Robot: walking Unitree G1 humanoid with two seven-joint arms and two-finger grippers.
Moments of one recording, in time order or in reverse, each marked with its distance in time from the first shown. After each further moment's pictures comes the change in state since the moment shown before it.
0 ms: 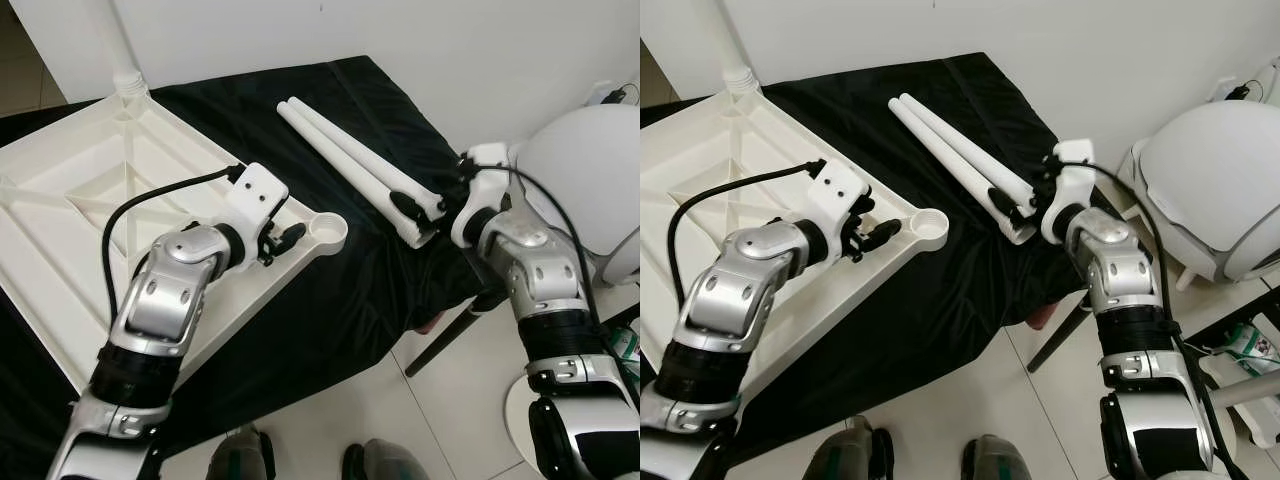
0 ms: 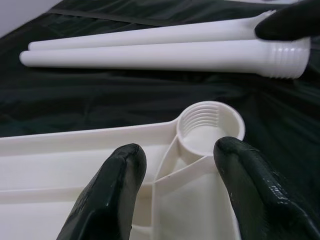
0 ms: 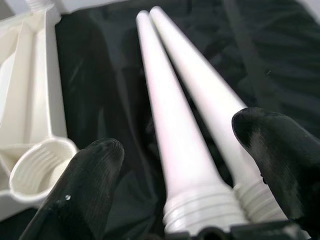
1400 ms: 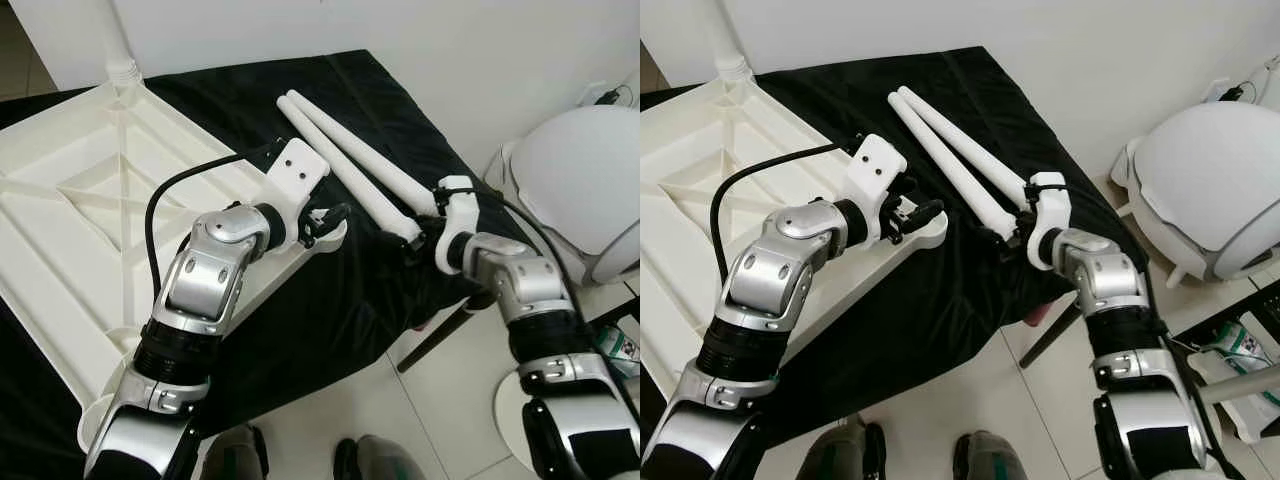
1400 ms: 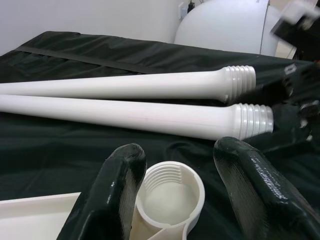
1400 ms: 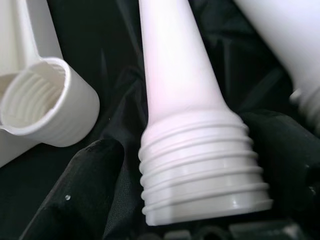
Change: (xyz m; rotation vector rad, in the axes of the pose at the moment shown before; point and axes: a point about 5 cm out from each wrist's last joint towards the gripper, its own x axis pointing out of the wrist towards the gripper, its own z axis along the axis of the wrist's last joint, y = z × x) left arm 0.022 -0.020 0.032 -0.016 -0.115 -0.082; right arm 0.007 0.018 -0.034 0.160 0.240 0.113
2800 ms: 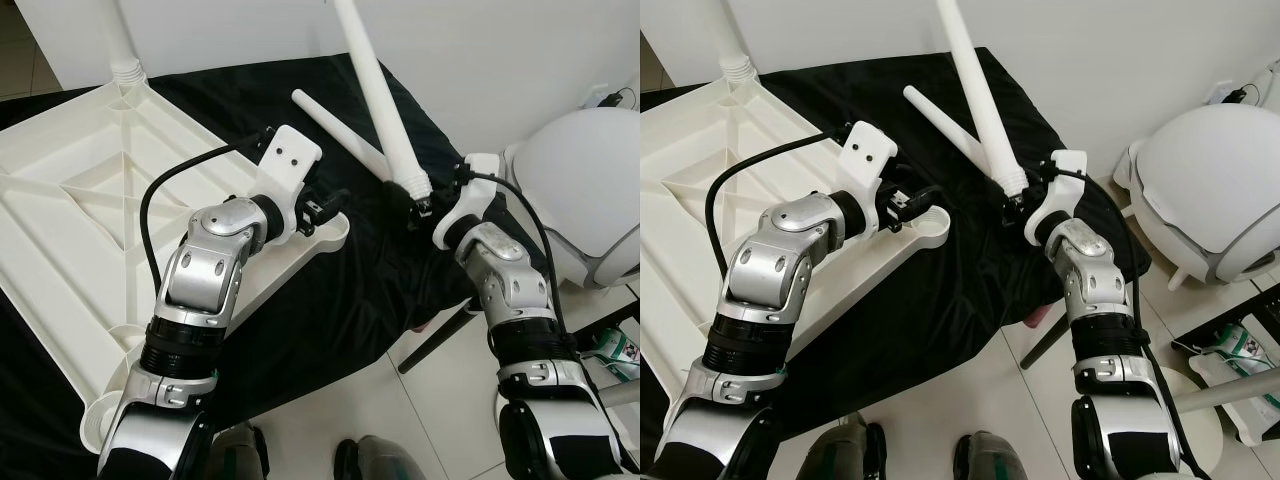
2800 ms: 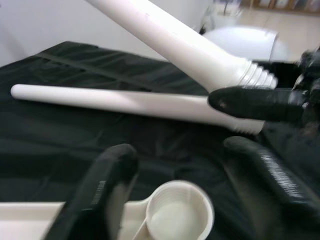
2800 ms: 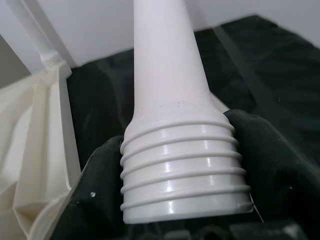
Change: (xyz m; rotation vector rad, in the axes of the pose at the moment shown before) left arm 0.000 0.011 0.008 -0.101 -0.084 0.034; right arm -0.007 -0.003 0.037 -0.034 -0.476 -0.140
